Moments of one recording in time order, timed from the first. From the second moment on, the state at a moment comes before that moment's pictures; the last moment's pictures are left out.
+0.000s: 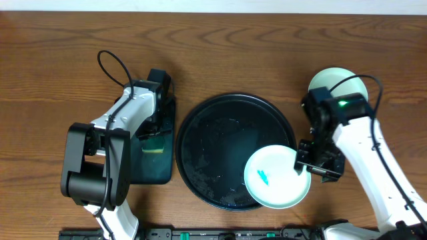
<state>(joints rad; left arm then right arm) -0.19 1.89 1.18 -0.94 -0.12 -0.51 0.25 1.43 1.18 -1.60 -0.06 0.59</state>
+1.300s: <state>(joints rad) -0.19 1.89 1.18 -0.94 -0.12 -0.51 0.28 1.50 0.87 -1.08 0.11 0.85</state>
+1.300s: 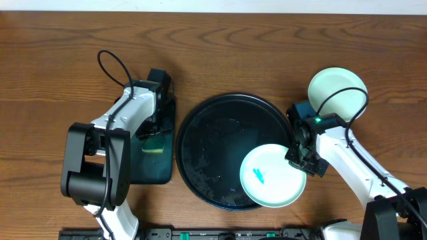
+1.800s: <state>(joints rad) -0.19 1.89 1.18 -0.93 -0.12 -0.51 0.28 1.50 0.78 -1.02 0.11 0.83</state>
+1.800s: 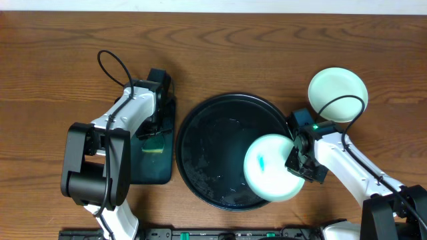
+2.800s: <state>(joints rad) -0.19 1.89 1.18 -0.93 -0.11 -0.51 0.29 1.50 0.82 -0.78 -0.16 0.53</state>
